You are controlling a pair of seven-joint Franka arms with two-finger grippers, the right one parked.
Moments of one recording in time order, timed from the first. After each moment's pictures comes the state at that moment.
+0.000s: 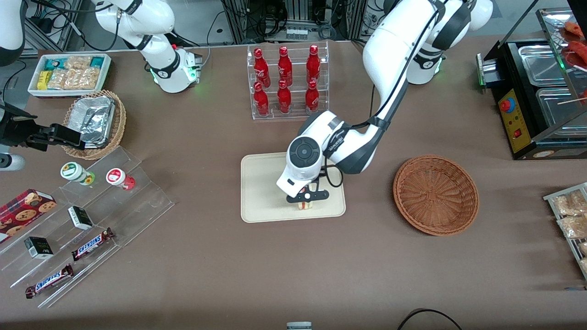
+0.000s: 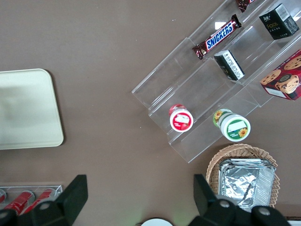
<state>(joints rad) -0.66 0.82 -0.11 -1.22 -0.05 1.92 -0.82</state>
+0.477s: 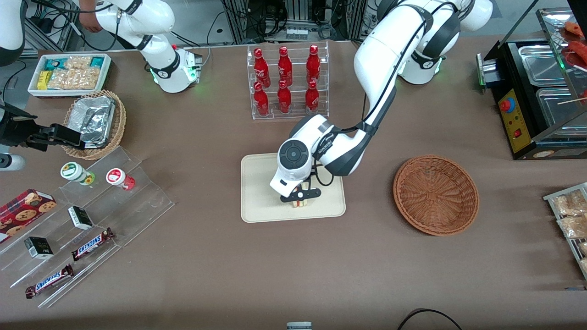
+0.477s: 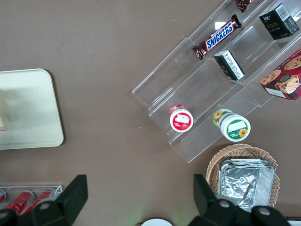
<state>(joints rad) -0.68 0.89 -0.12 -1.17 -0.05 1.92 -0.89</state>
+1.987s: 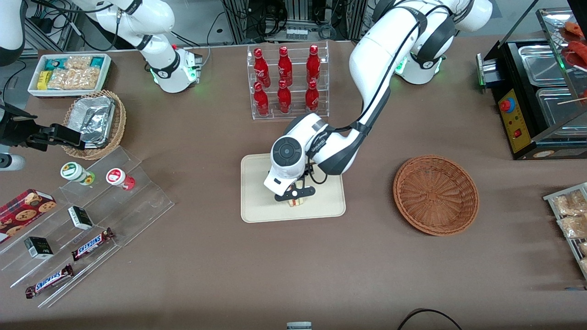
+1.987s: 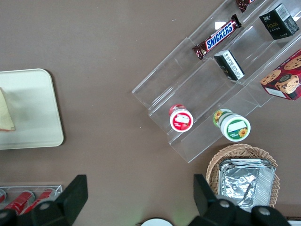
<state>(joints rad) -0.70 0.90 -0.11 -1.10 -0.05 1.90 -0.94</state>
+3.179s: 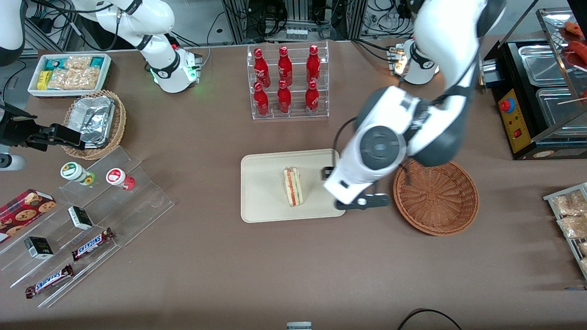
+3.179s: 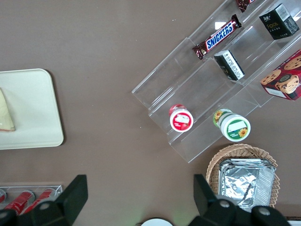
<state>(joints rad) -0.44 0.63 -0.10 -1.04 -0.06 1.49 -0.58</state>
